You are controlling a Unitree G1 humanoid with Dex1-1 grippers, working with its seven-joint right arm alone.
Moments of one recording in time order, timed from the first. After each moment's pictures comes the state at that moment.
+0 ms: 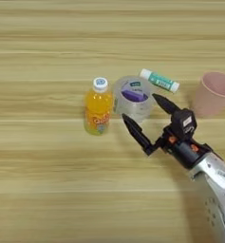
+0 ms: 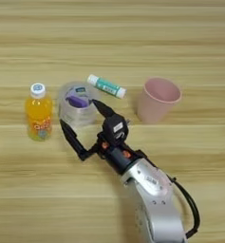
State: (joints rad) arm 0.17 -0.22 0.04 -0.20 0.26 -0.09 0.63
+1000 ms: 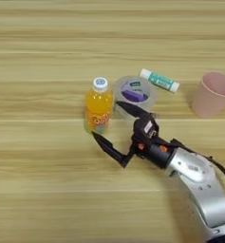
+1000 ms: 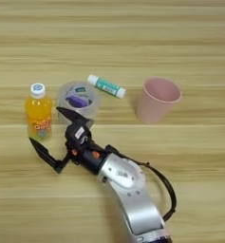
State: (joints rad) arm 0.06 -0.23 0.23 -0.14 0.08 -0.10 0.66
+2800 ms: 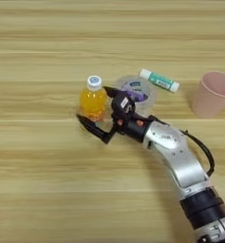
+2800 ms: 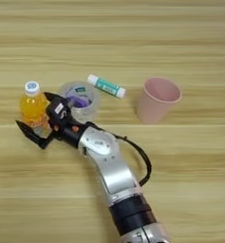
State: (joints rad) arm -0.20 -0.13 0.24 0.10 0.09 -0.02 0.66
